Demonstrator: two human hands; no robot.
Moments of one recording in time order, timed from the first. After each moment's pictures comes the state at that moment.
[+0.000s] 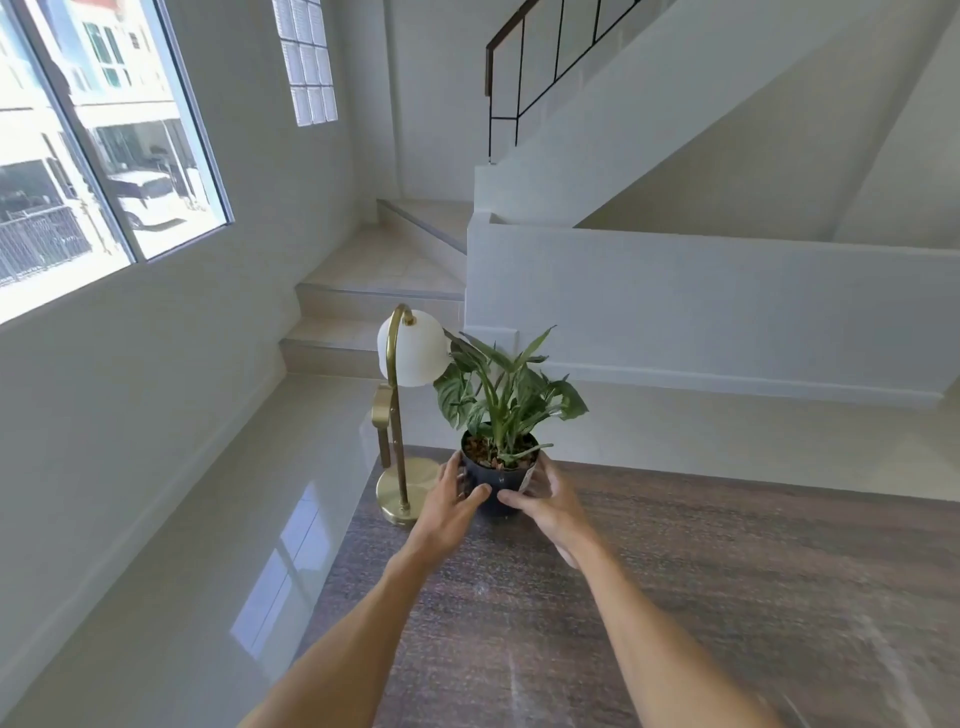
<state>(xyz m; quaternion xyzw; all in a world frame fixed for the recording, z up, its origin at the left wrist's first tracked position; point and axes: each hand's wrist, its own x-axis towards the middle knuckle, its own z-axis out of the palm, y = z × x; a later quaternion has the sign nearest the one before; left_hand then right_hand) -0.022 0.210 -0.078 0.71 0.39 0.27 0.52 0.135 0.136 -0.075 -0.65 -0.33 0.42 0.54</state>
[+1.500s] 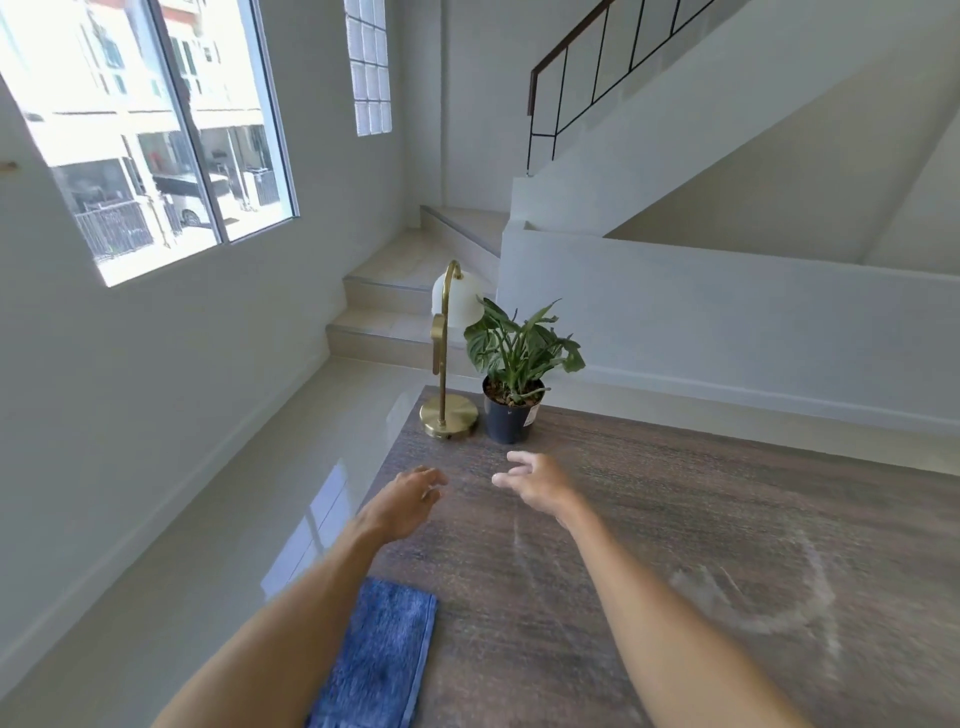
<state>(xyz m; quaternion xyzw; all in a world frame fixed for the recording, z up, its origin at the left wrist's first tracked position) -0.168 0.114 -0.084 0.88 0.39 0.12 0.23 0.047 0.020 -0.036 -0.75 -0.45 0.38 0.30</state>
